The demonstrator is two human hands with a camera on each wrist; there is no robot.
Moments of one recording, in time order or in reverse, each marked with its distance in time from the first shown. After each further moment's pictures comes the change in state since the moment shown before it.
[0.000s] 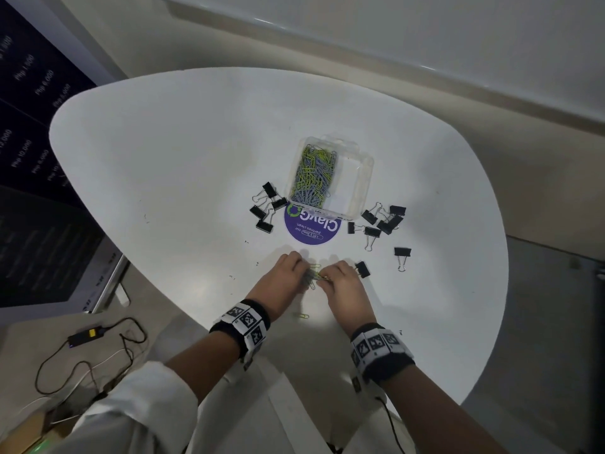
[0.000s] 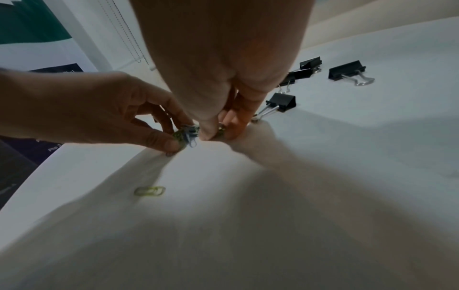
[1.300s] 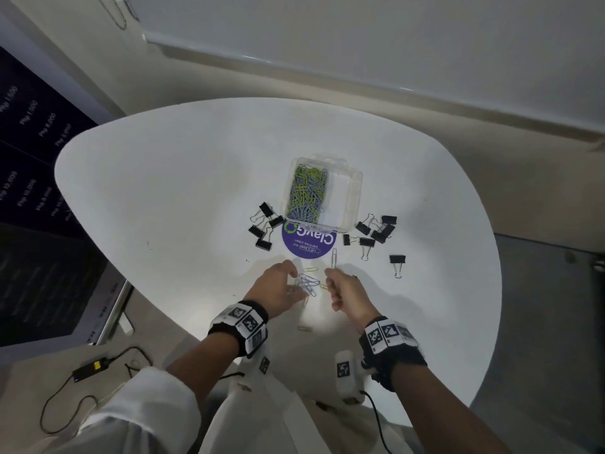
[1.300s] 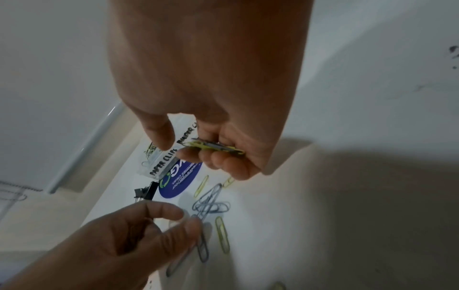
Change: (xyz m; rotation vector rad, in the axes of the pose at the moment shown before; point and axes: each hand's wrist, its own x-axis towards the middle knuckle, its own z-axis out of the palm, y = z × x) left_hand 0.012 -0.008 -0.036 -0.354 -0.185 -0.440; right_hand 0.017 -0.028 -0.034 0.959 -0.123 0.661
